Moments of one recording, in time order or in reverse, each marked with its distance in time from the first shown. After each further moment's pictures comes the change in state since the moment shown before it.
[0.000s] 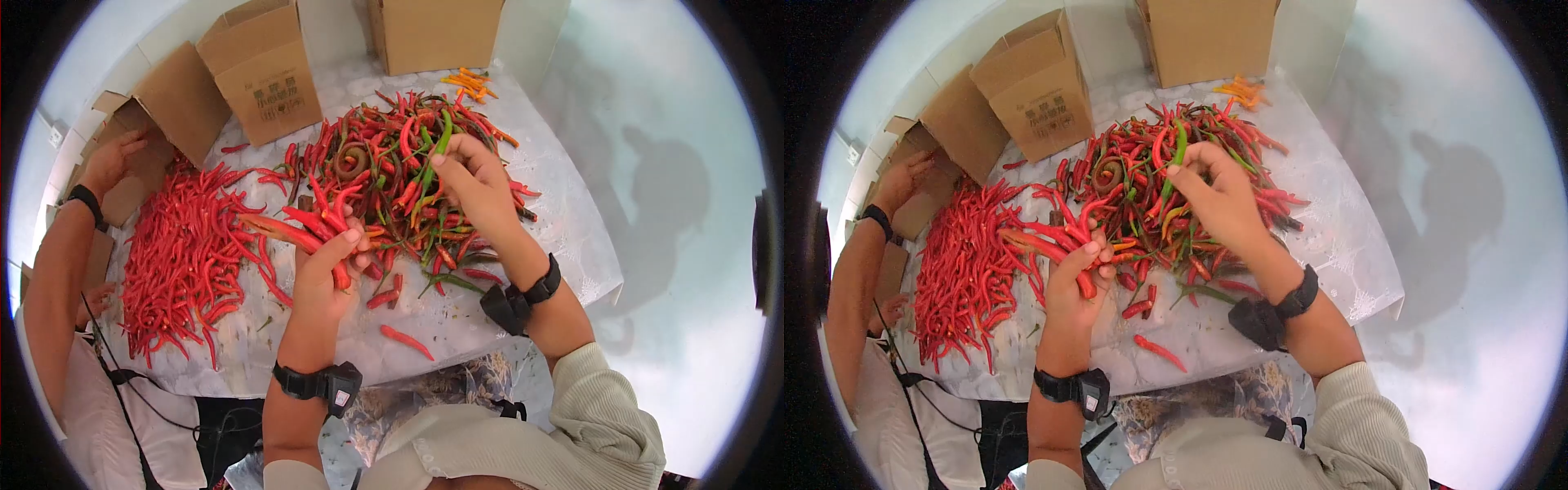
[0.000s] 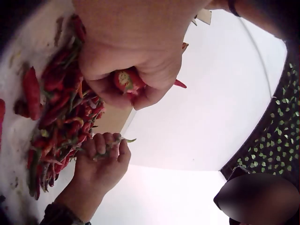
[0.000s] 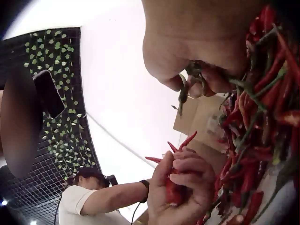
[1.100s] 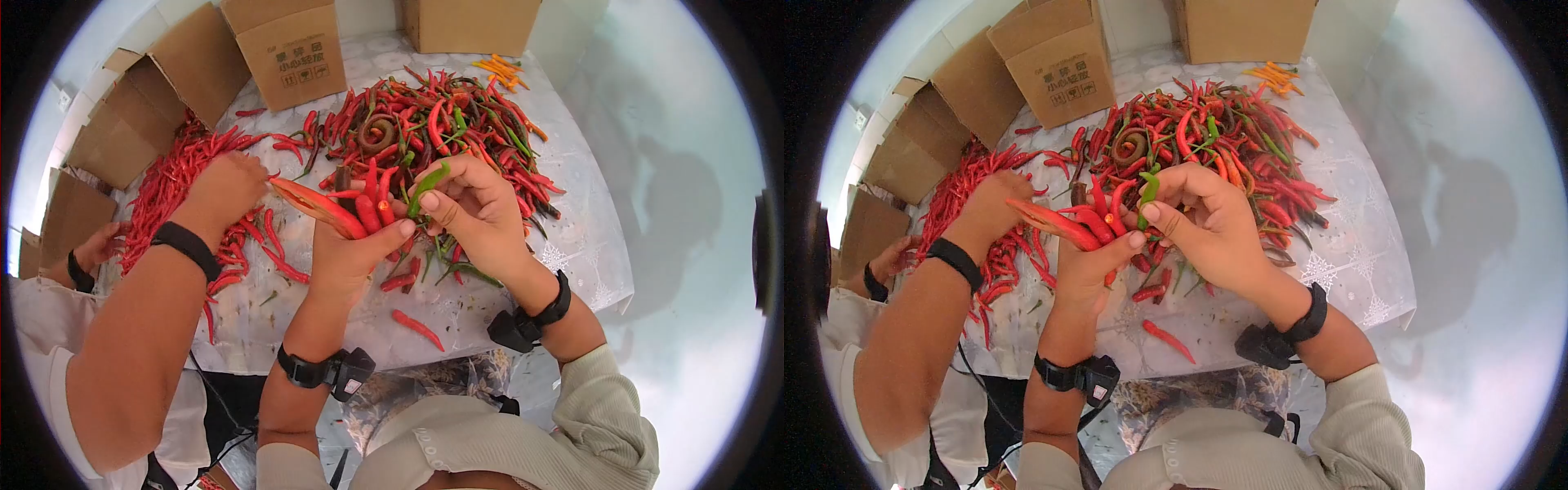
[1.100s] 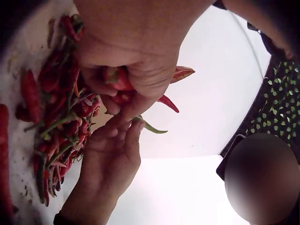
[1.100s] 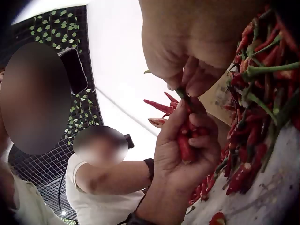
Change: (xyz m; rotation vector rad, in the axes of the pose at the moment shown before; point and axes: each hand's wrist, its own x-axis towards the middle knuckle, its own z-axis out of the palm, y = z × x) left_hand -0.003 -0.006 0.004 0.396 0.024 0.140; right_hand -0.037 -0.005 0.033 0.236 -0.296 0.017
